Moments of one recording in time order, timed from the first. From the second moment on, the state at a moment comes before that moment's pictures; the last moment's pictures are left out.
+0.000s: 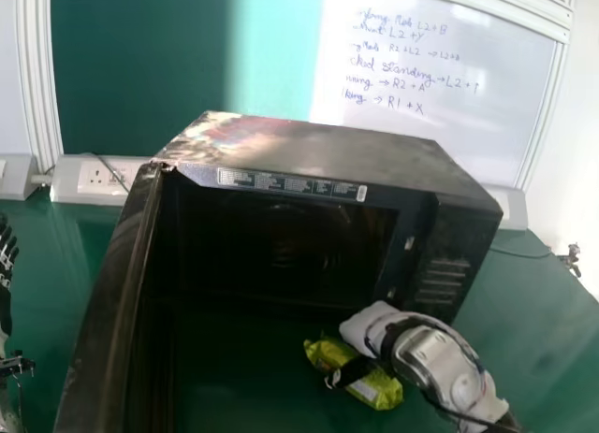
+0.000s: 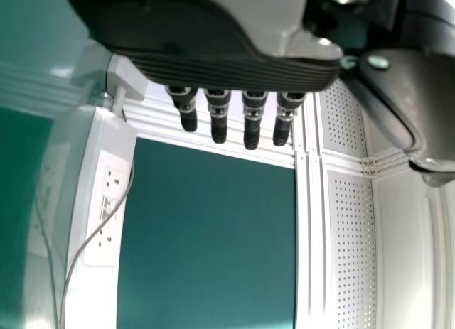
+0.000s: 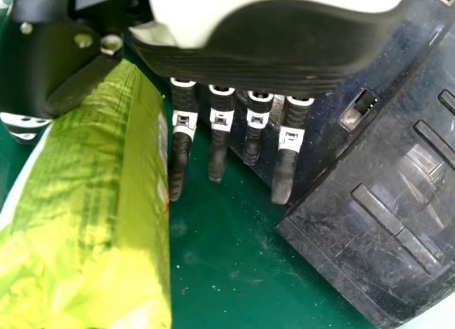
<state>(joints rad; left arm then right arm) -0.26 0.42 0.62 0.95 -0.48 -0.82 -0.55 -0.49 -0.75 0.50 -0.06 -1.14 -0.12 0.86</state>
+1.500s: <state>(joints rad) -0.26 0.45 0.62 1.00 -0.52 -0.78 -0.61 -0.41 -0.79 0.49 -0.21 -1.18 -0.13 0.91</state>
